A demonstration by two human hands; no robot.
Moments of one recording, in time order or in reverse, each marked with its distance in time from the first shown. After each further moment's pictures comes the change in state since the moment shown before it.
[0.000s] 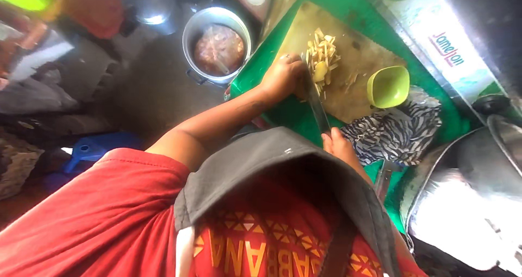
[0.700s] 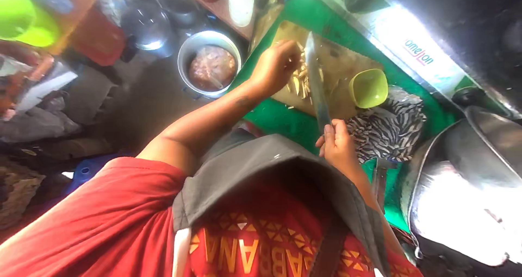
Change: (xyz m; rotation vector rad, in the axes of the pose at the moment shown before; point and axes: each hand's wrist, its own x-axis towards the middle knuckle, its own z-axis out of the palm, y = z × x) left_hand 0.047 0.033 -0.047 -0.125 -0.076 -0.062; right_hand 0.003 0.018 -0.001 0.443 0.238 -0.205
